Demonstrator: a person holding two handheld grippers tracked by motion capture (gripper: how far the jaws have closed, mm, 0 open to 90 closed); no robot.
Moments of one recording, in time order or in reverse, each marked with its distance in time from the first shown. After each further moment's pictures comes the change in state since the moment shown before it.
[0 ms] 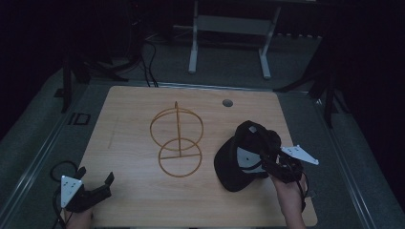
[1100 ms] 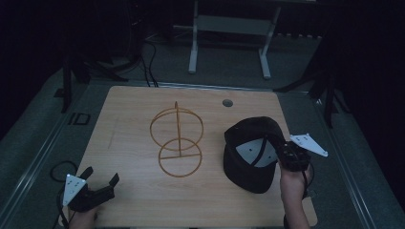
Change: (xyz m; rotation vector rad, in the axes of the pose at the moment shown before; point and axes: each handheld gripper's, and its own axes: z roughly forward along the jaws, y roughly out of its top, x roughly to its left) left arm -0.011 0.002 0.003 0.014 -0.097 -0.035; right arm -0.001 0.040 -0.012 -0.127 -0.065 -0.013
